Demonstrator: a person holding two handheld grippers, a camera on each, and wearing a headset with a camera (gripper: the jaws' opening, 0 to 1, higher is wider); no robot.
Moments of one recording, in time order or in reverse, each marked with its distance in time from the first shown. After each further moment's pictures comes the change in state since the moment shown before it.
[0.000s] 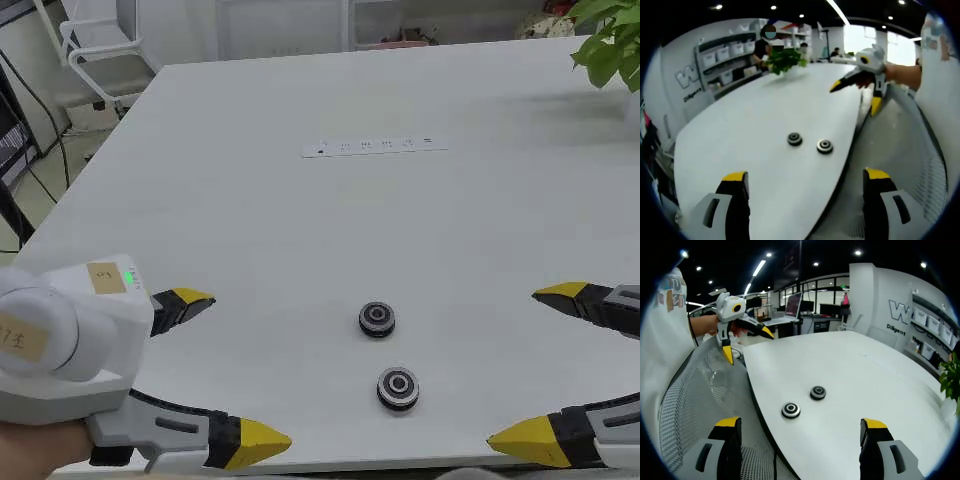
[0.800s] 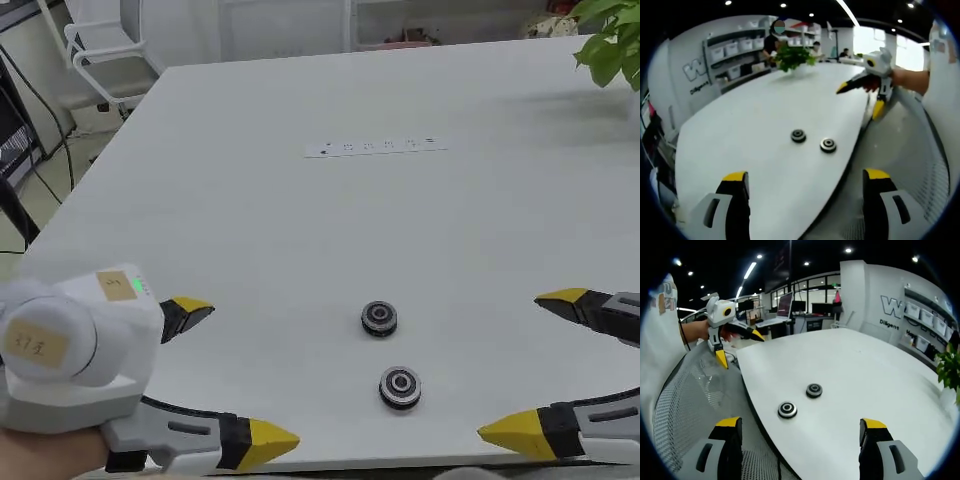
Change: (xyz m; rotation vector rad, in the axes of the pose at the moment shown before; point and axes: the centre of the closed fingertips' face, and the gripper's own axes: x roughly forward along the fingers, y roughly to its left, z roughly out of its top) left arm 0.001 0.004 -0.001 -0.065 -0.016 0.060; right arm 0.001 -0.008 -0.004 0.064 -0.015 -0.054
